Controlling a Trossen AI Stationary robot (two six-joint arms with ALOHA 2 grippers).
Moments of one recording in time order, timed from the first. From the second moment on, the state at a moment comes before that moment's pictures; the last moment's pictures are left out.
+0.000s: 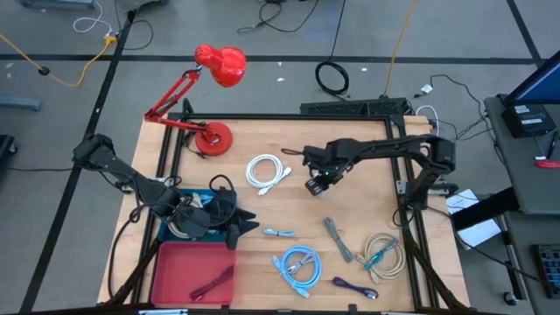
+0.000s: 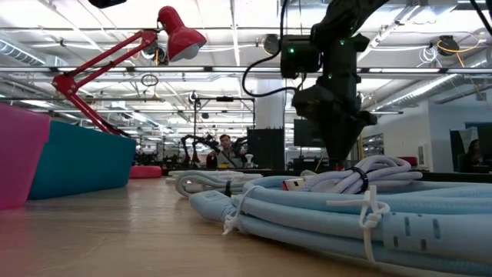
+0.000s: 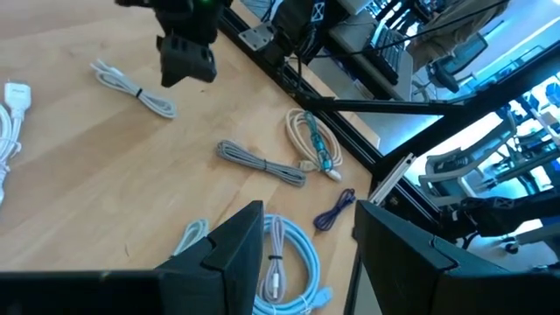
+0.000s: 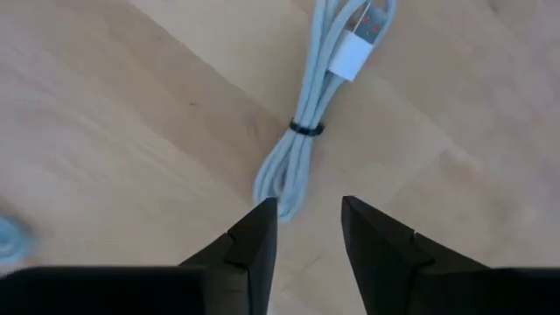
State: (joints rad) left arm -0.55 1.27 1.01 -0.20 -0.56 -1.00; right arm -0.22 1.72 1.16 -0.90 -0.10 0.70
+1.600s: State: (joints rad) left arm -0.52 1.23 1.01 -0.52 -0.74 -1.28; right arm -0.04 1.48 0.98 -0.26 -0.07 0.83
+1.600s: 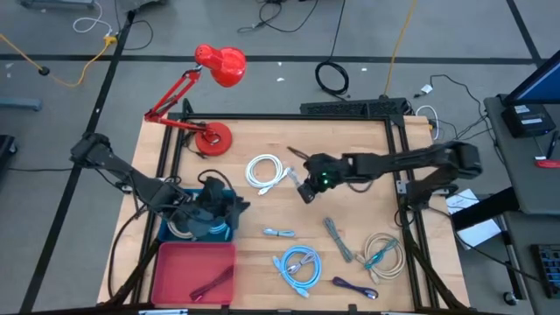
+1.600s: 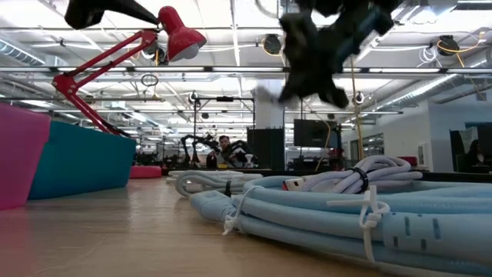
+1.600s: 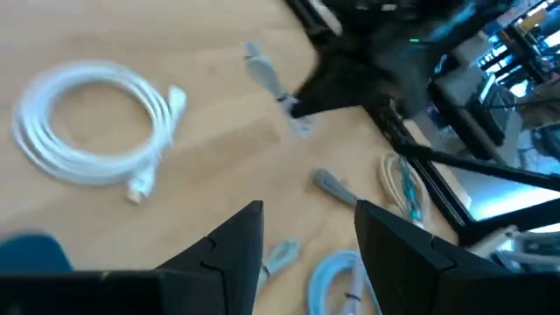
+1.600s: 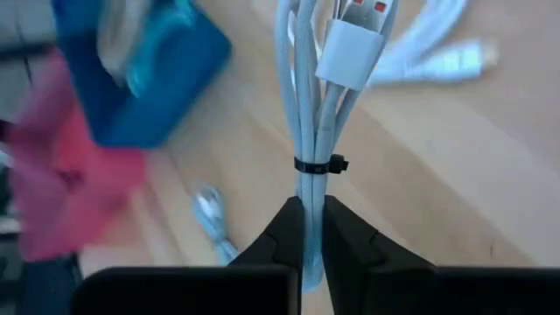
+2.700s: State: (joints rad) left arm -0.05 1.35 1.07 0.26 0.06 -0.68; right arm 0.26 1.39 1.06 0.28 0.29 0.88
